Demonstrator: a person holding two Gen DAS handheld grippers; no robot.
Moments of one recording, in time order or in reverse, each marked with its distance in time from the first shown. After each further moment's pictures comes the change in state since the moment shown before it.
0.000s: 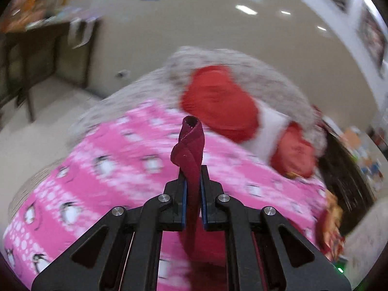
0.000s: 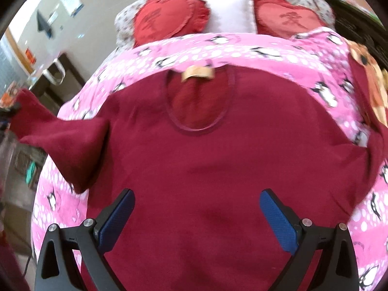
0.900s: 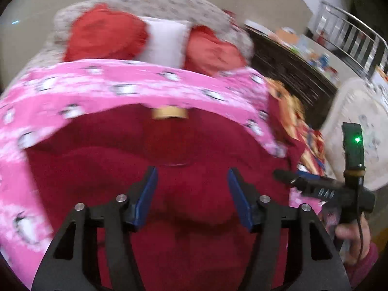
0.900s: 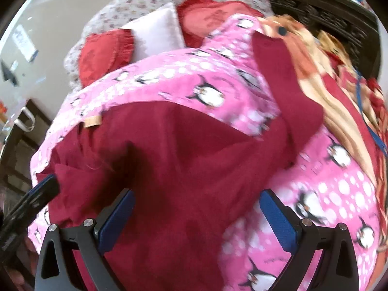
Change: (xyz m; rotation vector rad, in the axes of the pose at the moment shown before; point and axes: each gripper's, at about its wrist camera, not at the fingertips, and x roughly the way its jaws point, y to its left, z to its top) left arm 0.078 -0.146 -0.154 0.349 0.320 -0.264; right arm -0.031 -0.121 0.012 0.159 -0.088 -0.096
